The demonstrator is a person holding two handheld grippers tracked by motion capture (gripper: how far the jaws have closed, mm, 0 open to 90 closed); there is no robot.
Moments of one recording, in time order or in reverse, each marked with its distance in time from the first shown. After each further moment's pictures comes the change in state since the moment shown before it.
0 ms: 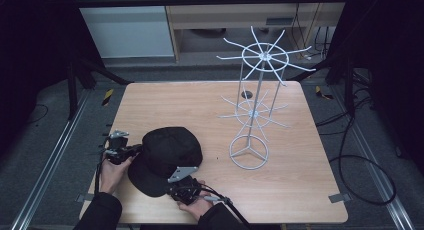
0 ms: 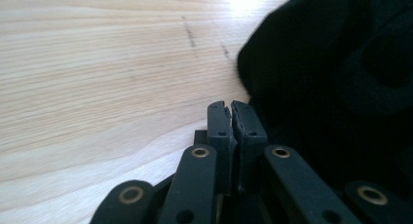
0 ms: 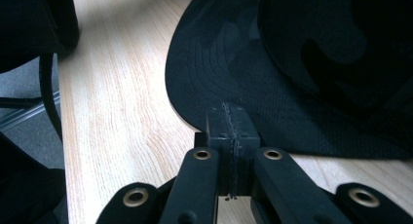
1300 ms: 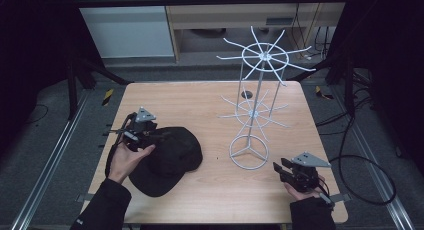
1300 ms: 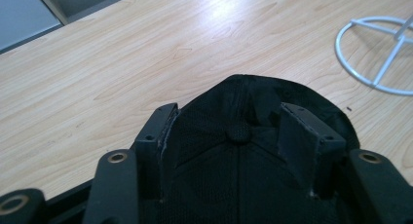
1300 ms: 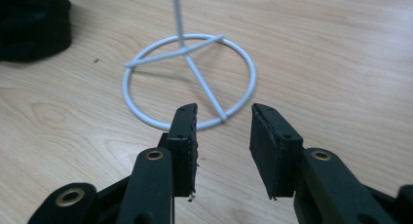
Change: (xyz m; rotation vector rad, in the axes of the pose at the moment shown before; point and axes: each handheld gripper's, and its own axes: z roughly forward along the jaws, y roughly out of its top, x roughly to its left) left arm -0.121 0.092 -0.051 -0.004 -0.027 0.336; right arm -0.125 -0.110 -0.257 -0.133 -0.584 0.272
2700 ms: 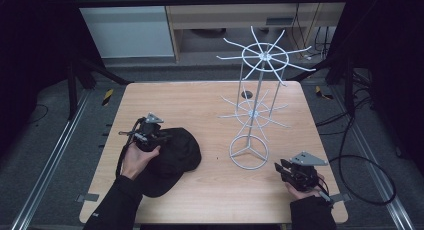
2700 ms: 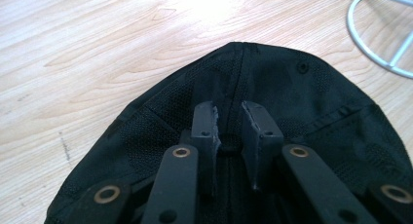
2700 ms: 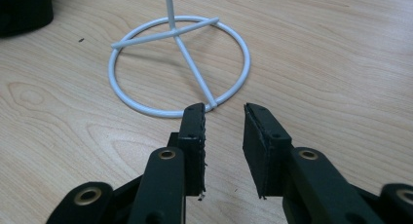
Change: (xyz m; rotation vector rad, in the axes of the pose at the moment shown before) left arm 0.005 -0.016 0.040 0.076 -0.083 -0.078; right arm -0.002 -0.001 0.007 0.043 -0.011 -0.059
